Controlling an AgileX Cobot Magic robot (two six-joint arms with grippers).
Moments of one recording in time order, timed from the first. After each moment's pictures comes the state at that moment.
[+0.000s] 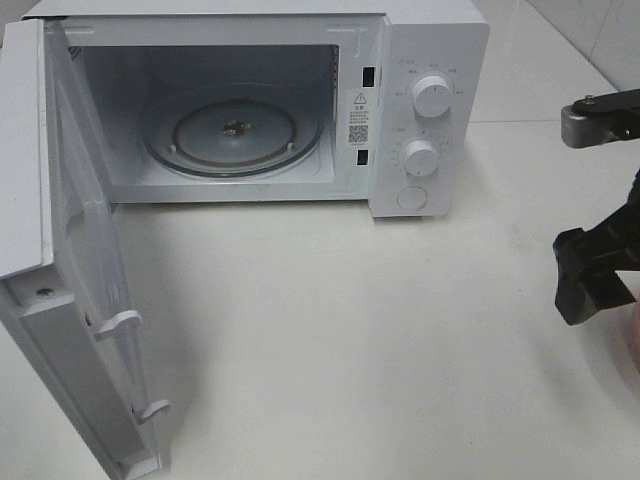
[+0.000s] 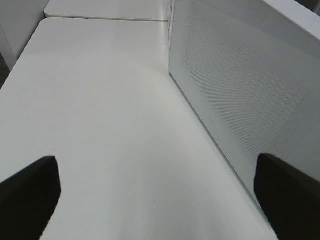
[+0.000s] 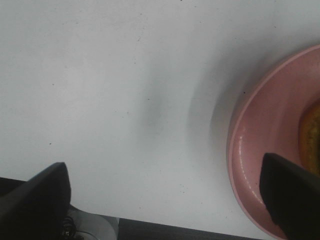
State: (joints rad) left arm 0.01 -0.01 -0.52 -0.06 1.08 0.03; right arm 0.29 1.32 -0.81 -0.11 0.91 0.10
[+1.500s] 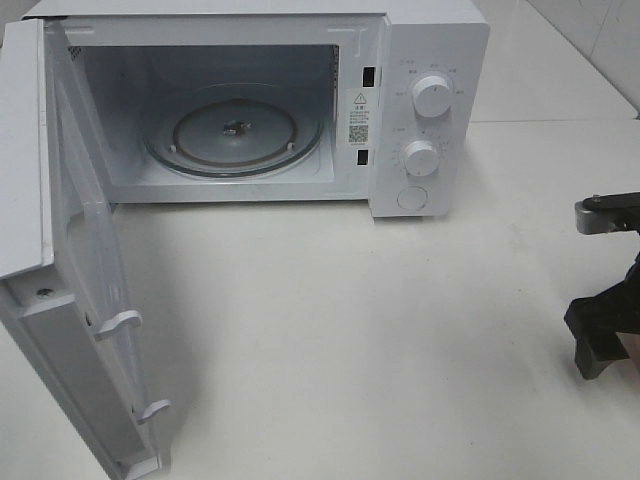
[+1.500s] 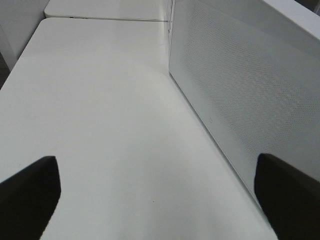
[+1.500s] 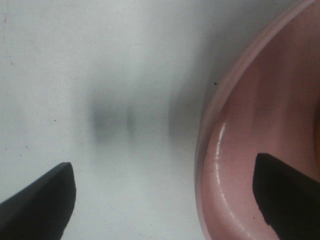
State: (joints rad) left arm 0.01 -0.01 -0.52 -0.06 1.08 0.03; right arm 0.06 1.62 -0.67 -0.14 0.60 0.08
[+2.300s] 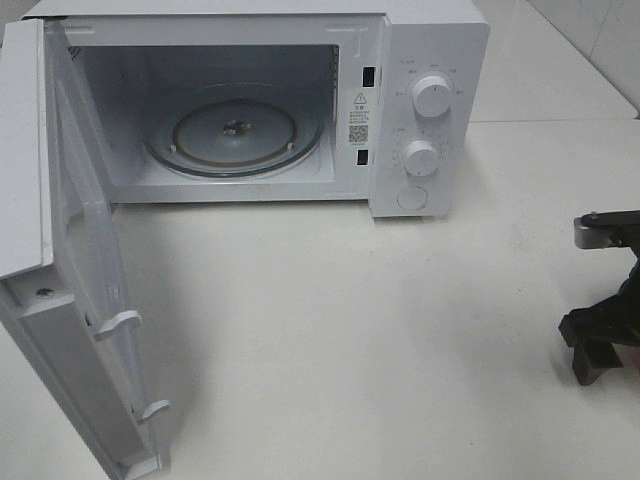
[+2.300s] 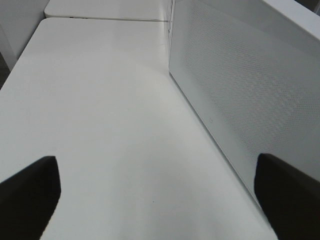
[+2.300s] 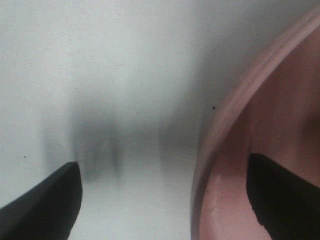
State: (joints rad) left arm 0.01 -0.01 -0.52 -0.06 1.08 0.03; right arm 0.02 1.71 -0.65 -0.14 0.48 0.08
